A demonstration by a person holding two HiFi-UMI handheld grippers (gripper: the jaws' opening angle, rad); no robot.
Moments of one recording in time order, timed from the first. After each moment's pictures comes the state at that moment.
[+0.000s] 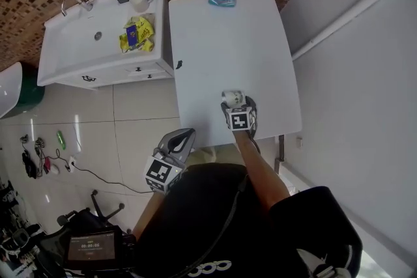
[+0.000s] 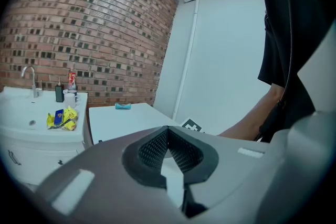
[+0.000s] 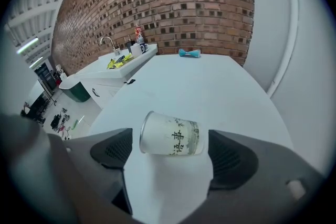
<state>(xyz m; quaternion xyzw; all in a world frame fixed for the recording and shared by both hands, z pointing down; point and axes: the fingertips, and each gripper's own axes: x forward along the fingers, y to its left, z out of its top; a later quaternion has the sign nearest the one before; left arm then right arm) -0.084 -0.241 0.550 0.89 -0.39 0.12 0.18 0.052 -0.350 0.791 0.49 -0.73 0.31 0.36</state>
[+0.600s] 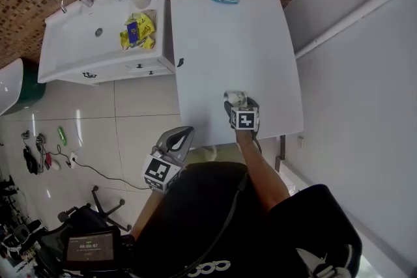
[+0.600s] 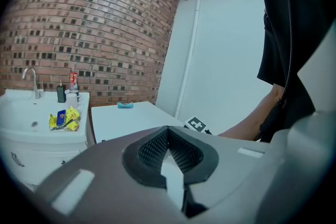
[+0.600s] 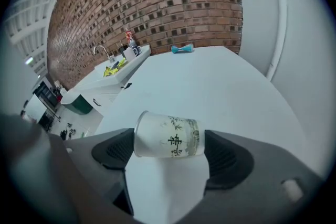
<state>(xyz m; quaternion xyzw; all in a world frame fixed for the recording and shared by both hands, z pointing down) -0.090 -0.247 0.554 0.89 -0.40 0.14 0.18 0.062 -0.346 0.801 0.50 -0.72 0.36 0.32</state>
